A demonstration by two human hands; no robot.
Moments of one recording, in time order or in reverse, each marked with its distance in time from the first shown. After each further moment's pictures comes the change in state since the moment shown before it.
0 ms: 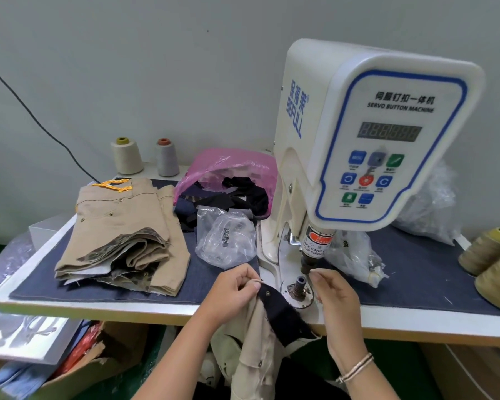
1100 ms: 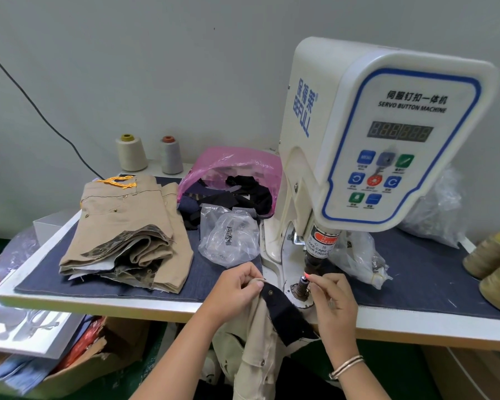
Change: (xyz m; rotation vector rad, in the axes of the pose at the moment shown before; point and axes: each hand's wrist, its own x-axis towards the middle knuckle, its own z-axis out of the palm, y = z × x) left_hand 0.000 -0.002 0.000 -0.002 -0.001 -0.014; right_hand 0.002 0.029 -0.005 -0.380 0.022 -0.387
